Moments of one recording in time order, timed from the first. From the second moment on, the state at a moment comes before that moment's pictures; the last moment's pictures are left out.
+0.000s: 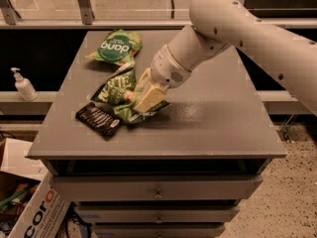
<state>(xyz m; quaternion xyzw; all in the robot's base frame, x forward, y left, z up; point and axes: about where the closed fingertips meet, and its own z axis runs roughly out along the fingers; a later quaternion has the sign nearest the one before) 0.548 0.038 0.841 -0.71 0.60 0.26 0.25</state>
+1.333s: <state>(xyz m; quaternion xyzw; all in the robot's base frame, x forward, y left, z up) 0.532 0.024 0.842 -0.72 0.61 0.25 0.21</state>
